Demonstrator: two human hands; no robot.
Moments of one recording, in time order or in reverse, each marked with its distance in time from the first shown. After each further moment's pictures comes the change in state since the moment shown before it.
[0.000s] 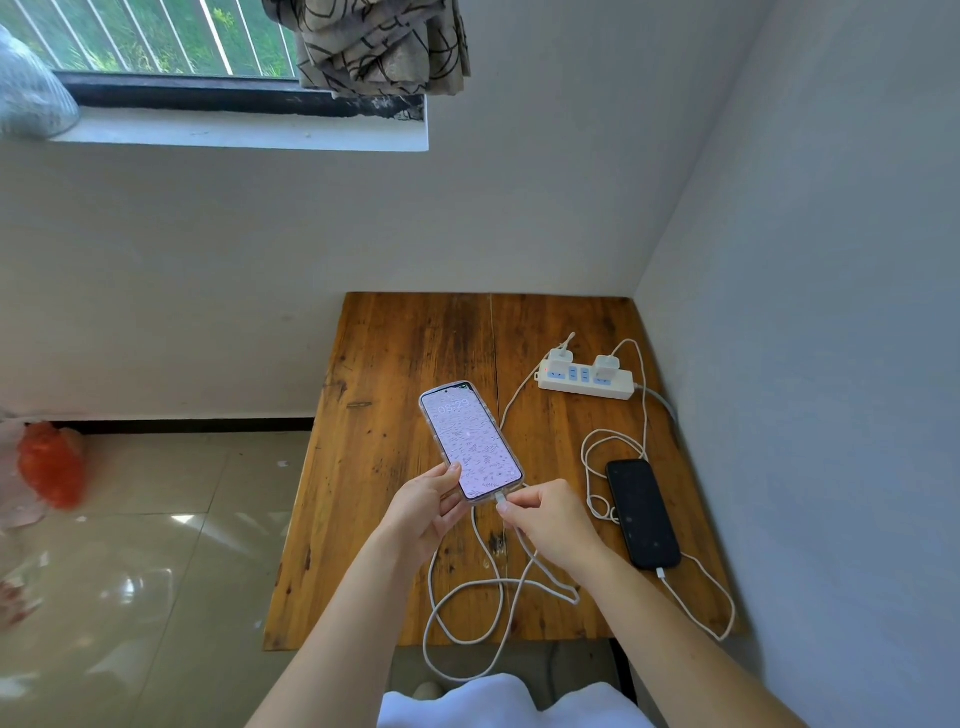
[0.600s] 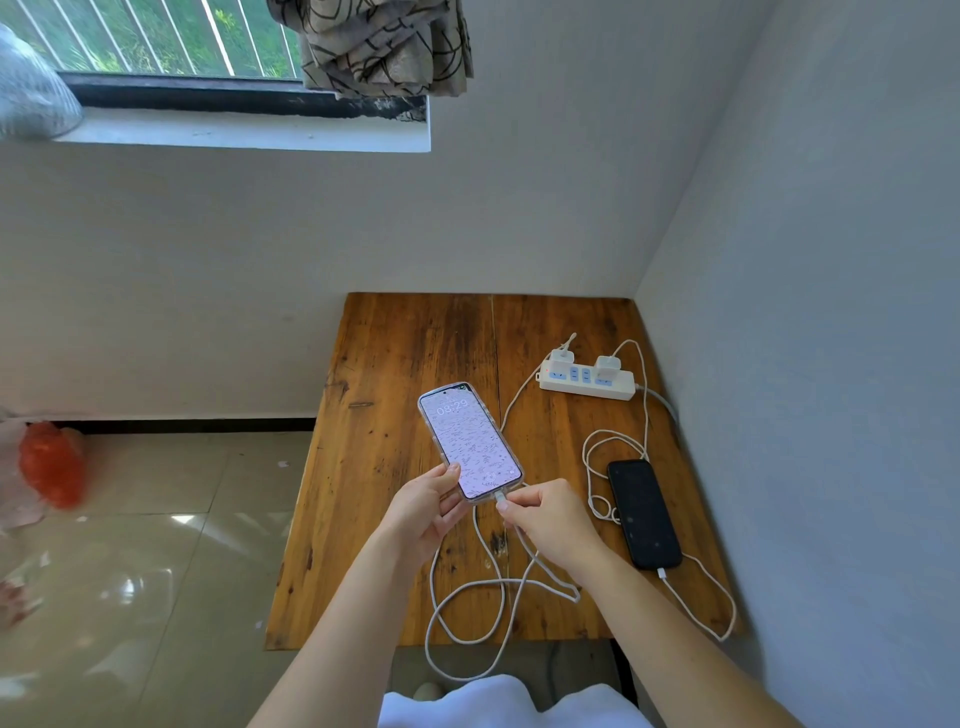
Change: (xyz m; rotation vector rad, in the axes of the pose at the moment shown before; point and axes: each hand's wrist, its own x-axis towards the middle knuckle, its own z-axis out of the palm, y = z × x) left_hand -0.003 0.002 -0.002 -0.020 0.029 -0.017; right_hand -0.004 -0.007 0.001 0.016 0.005 0.008
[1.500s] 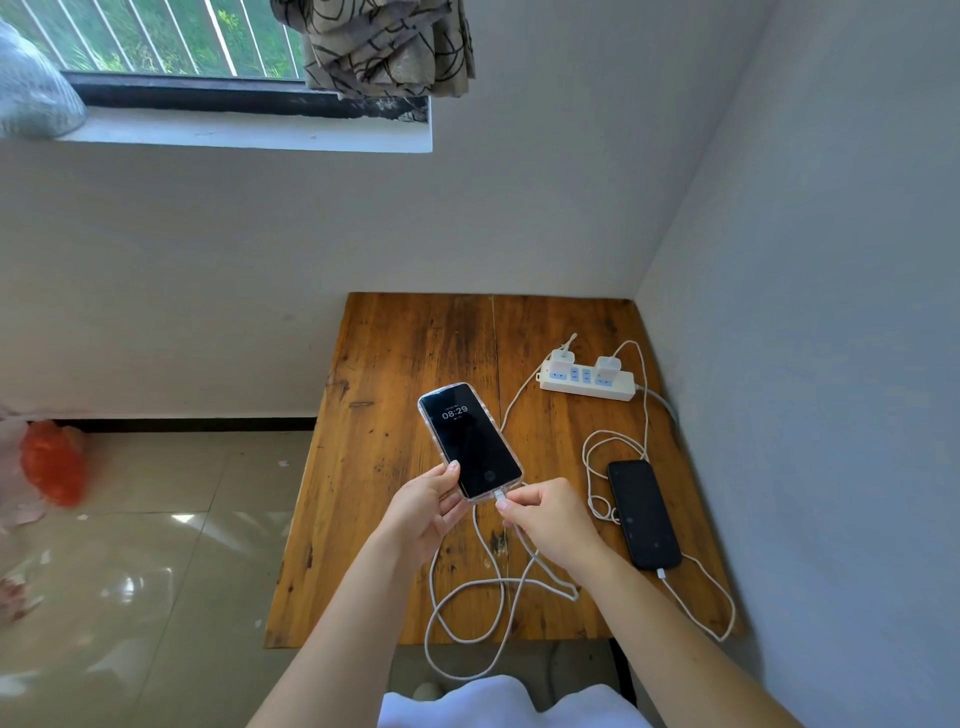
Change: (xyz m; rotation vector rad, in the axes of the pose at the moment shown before) left_hand 0.001 -0.006 -0.002 0.043 -0.014 0.071; right_hand -0.002 0.003 -0.001 -0.005 -0.003 -0.022
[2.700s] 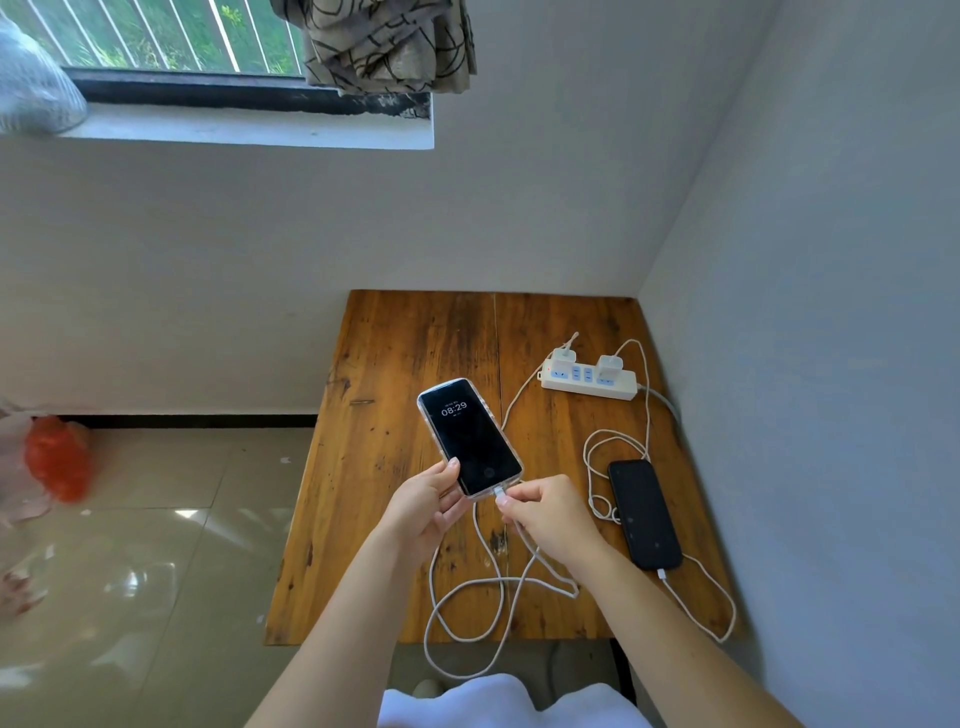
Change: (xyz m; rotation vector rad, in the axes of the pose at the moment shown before) left_hand 0.004 0.000 -0.001 -0.027 -0.003 -0.002; right_hand 0.003 -0.004 -0.002 0.027 0.000 -0.003
